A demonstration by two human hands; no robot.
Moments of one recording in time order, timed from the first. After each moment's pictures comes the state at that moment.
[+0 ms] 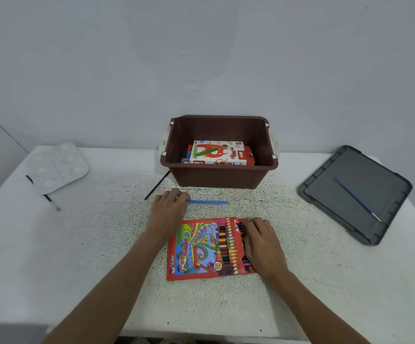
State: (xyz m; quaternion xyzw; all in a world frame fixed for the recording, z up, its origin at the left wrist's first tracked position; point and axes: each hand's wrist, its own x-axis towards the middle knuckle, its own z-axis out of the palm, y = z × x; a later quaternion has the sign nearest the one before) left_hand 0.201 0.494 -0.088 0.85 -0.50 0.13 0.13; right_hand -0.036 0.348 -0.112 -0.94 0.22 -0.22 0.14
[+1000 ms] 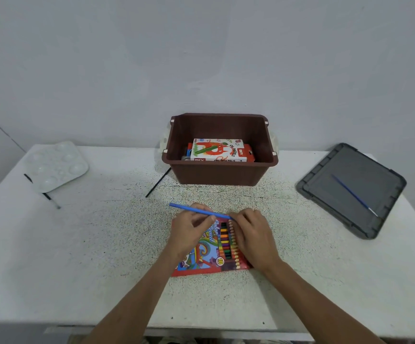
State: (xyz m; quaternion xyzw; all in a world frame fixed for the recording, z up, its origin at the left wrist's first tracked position) left_hand 0.122 0.500 -0.065 0.71 -0.28 -0.29 0.57; right_hand -0.017 0.364 -0.093 -0.93 0.17 -0.28 0.14
